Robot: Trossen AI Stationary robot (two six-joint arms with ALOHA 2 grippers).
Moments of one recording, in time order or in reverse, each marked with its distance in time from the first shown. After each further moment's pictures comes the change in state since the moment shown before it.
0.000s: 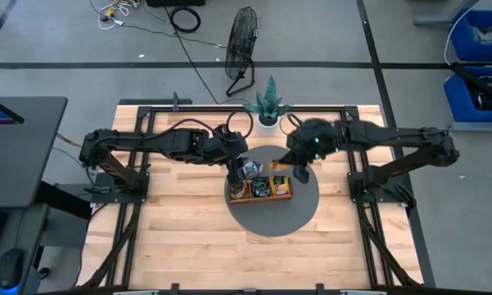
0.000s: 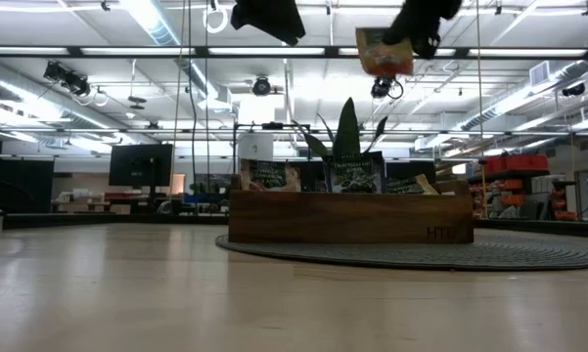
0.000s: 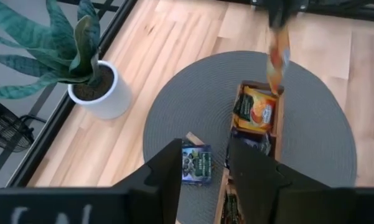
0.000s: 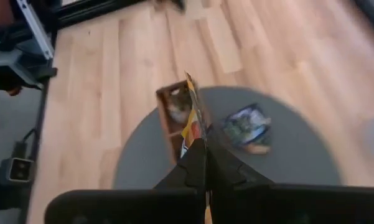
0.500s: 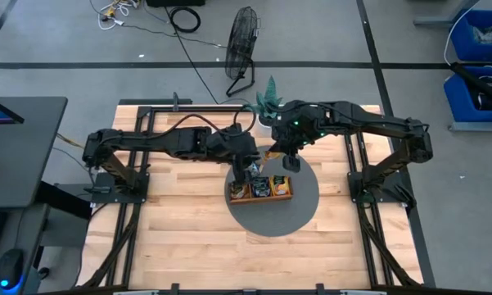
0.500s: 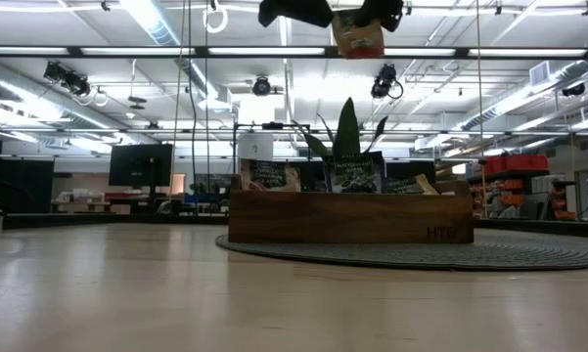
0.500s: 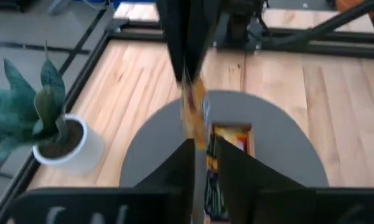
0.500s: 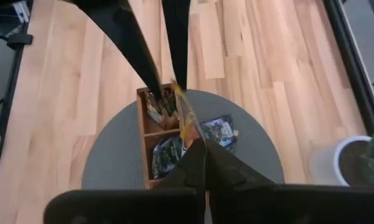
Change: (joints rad) left arm 0.015 0.030 0.001 0.202 0.129 0.132; right arm -0.056 0.268 0.456 -0.331 0.003 -0.247
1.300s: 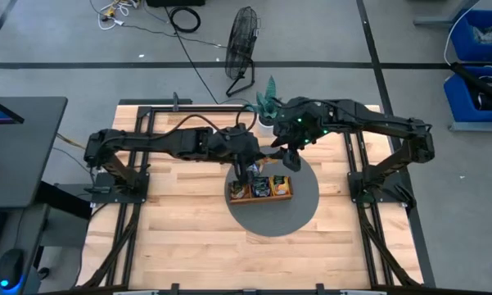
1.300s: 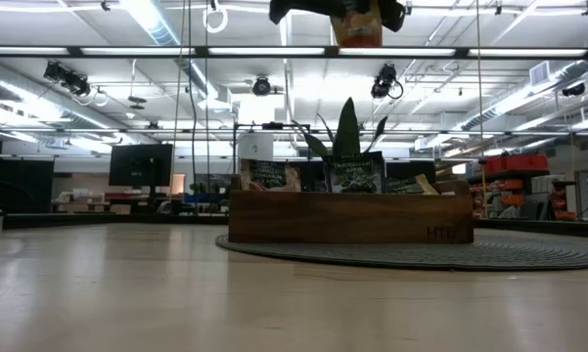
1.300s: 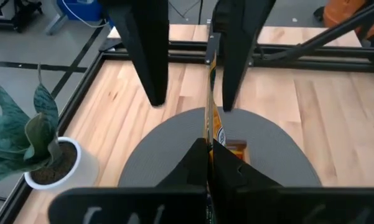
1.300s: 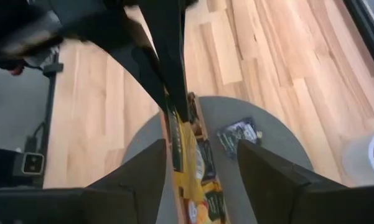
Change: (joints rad) left arm 0.006 0.014 -0.001 0.078 0.017 0.033; right arm -0.004 -0.017 0.000 0.021 -0.081 0.127
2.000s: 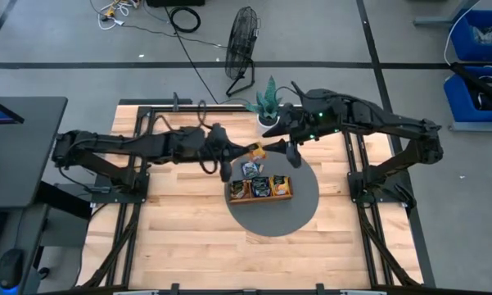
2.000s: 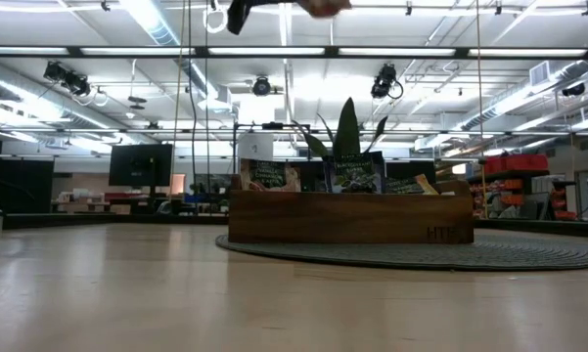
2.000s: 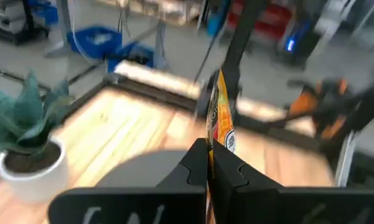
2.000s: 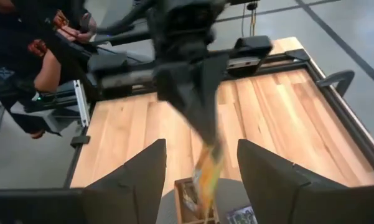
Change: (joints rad) left arm 0.005 -0.330 -0.474 0.463 0.008 -0.236; right arm 0.035 -0.079 0.000 0.282 0.029 0.025
